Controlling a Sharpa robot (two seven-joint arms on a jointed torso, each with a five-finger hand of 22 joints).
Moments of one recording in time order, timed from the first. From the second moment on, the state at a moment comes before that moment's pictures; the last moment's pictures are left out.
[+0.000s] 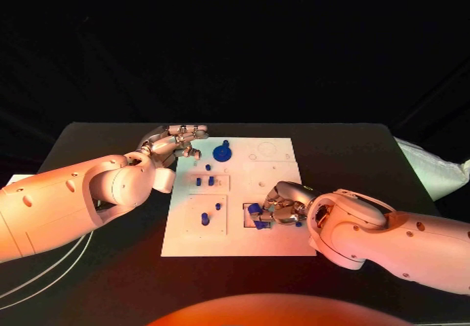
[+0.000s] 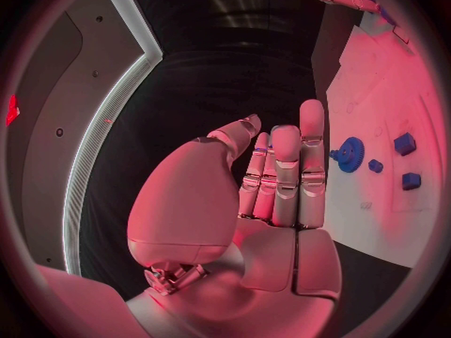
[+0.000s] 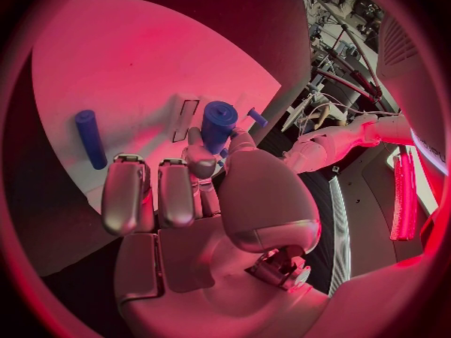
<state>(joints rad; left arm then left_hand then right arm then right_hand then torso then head) 1.14 -0.85 -0.02 1.50 0.06 -0.22 0.30 1.36 -0.14 0.45 -0.01 0.13 1.01 0.19 0.10 0.07 1.05 0.12 0.24 0.07 1.27 0.02 1.08 0.60 0.16 1.23 0.12 0.56 0.91 0.99 -0.91 -0.05 1.88 -1.37 -0.33 -0.55 1.18 0.05 -0.17 0.29 0.35 1.09 0.07 0.30 0.17 1.31 0.00 1.09 1.05 1.46 -0.07 1.34 1.13 0.10 1.38 0.04 1.41 1.13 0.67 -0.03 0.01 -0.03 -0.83</state>
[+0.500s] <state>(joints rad) 1.14 -0.85 -0.02 1.50 0.06 -0.21 0.30 1.36 -0.13 0.45 -0.01 0.13 1.01 0.19 0.10 0.07 1.04 0.12 0.24 0.07 1.27 0.02 1.08 0.59 0.16 1.23 0.12 0.56 0.91 0.99 -0.89 -0.05 1.86 -1.39 -0.33 -0.55 0.95 -0.02 -0.22 0.29 0.07 1.06 0.08 0.30 0.19 1.25 0.01 0.96 0.95 1.46 -0.07 1.31 1.11 0.10 1.36 0.04 1.40 1.09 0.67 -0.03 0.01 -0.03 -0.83</state>
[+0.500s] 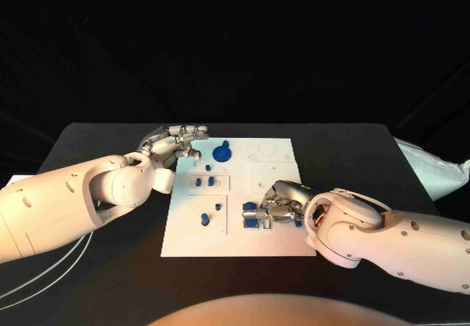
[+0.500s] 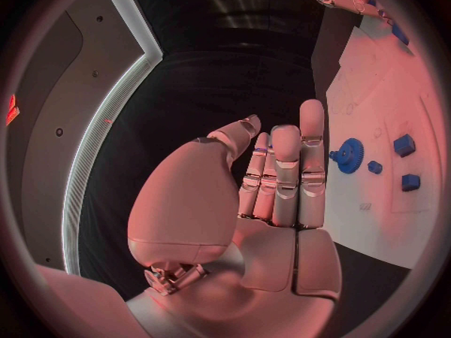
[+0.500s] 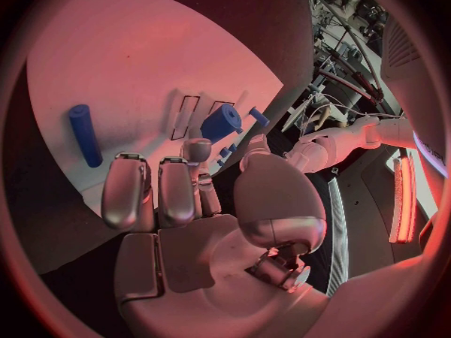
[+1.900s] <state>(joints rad) 1.14 -0.85 -0.02 1.50 0.06 -0.20 0.29 1.36 -0.13 0.45 -0.01 0.13 1.01 0.19 0.10 0.07 1.04 0.12 0.24 0.07 1.27 0.02 1.08 0.59 0.16 1.23 0.12 0.56 0.91 1.02 -1.11 -0.04 1.93 -1.40 -0.35 -0.44 1.32 0.07 -0.15 0.14 0.21 1.03 0.09 0.26 0.21 1.26 0.01 0.91 0.94 1.46 -0.07 1.31 1.12 0.10 1.36 0.04 1.39 1.10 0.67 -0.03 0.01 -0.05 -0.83</state>
